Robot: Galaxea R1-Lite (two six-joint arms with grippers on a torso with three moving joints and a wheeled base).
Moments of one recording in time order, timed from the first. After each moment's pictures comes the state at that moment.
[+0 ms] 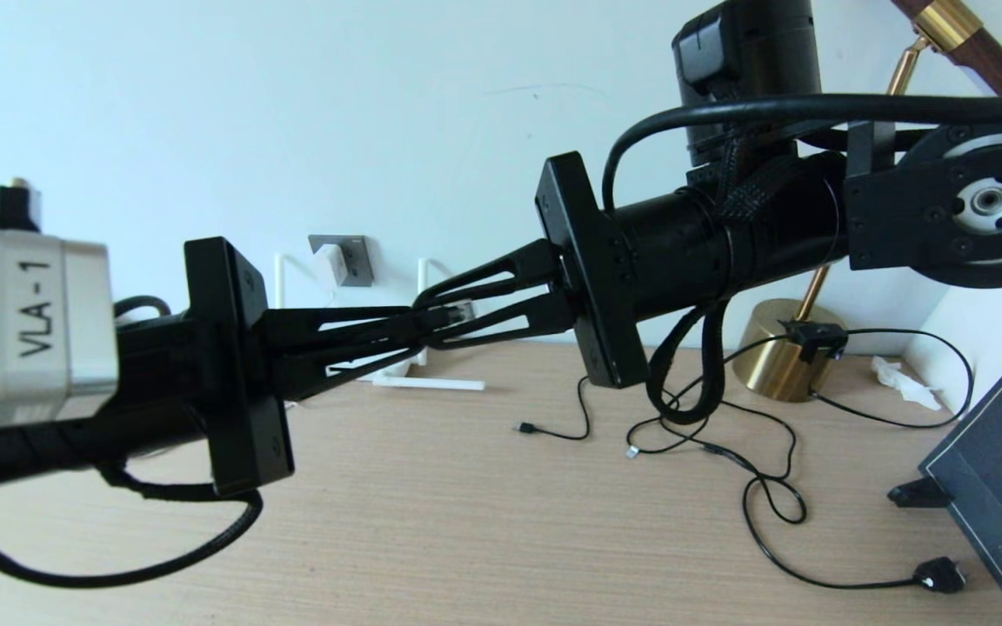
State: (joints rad) left arm -0.45 1.34 -0.74 -0.67 -0.75 0.83; right arm 0.76 1.87 -1.77 0.24 1.02 1.88
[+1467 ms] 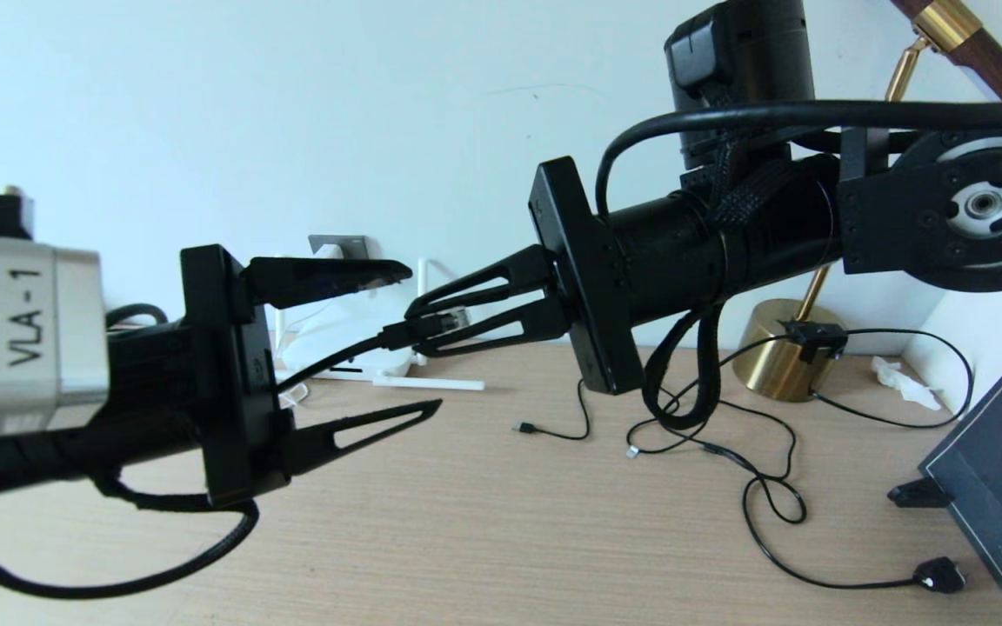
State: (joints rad) left arm -0.45 1.33 -0.73 -0.67 -0.75 0.81; right arm 0.76 1.88 -1.77 0.24 1.02 1.88
